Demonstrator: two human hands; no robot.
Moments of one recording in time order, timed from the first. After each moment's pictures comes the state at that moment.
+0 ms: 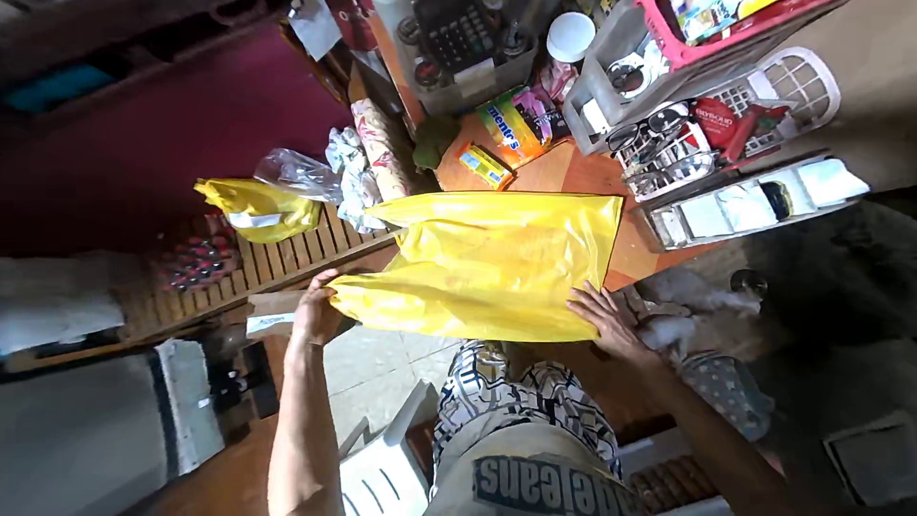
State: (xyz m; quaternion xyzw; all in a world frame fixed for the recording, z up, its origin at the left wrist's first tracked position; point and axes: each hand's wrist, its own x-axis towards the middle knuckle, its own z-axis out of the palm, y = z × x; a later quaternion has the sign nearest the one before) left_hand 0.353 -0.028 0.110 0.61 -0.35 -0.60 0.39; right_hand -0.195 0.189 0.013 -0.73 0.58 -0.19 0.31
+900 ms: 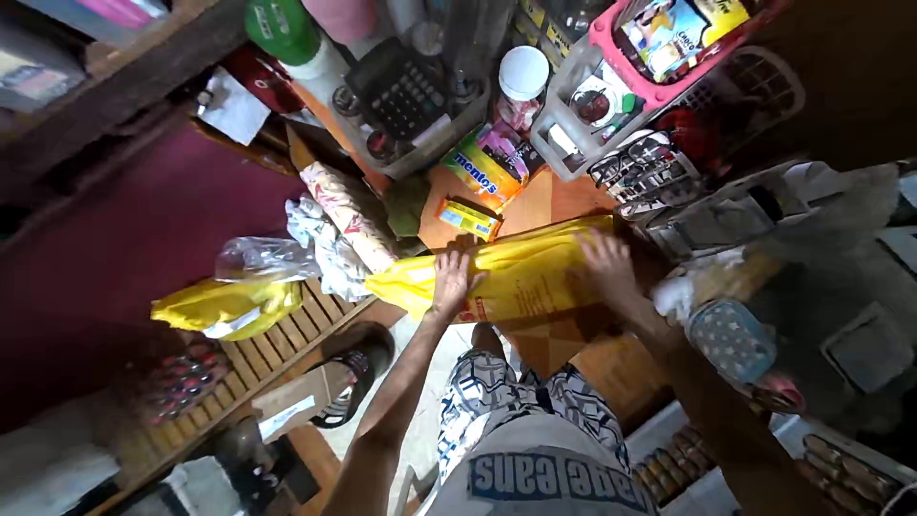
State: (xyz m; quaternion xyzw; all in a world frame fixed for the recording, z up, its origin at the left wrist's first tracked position) left_hand 0.107 -0.161 0.029 0.36 -0.90 -0.23 0.08; right_hand -0.181 0.004 0.091 -0.56 0.81 -0.06 0.17
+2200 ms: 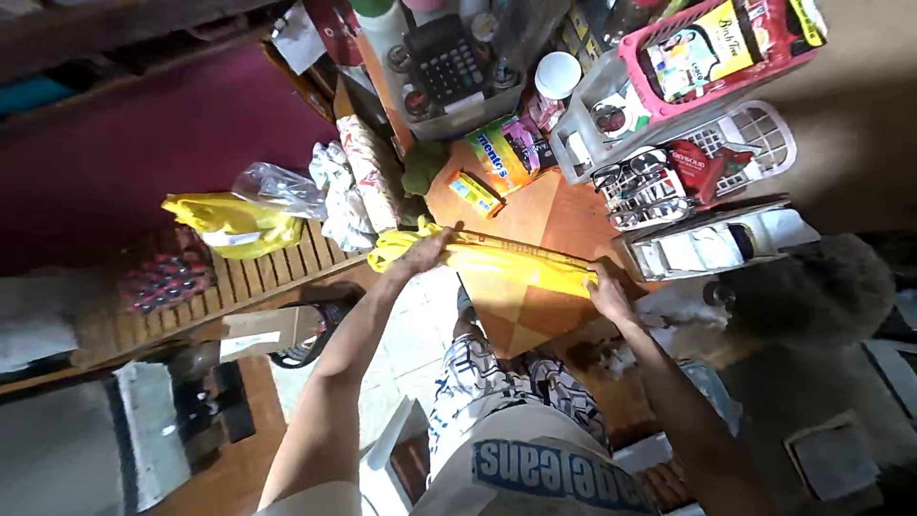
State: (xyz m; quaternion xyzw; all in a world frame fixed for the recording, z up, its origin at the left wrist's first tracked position) left_hand 0.131 -0.167 0.073 0.41 -0.82 -0.37 -0.15; right_hand -0.227 0.056 0.079 -0.41 0.82 -0.02 0.41
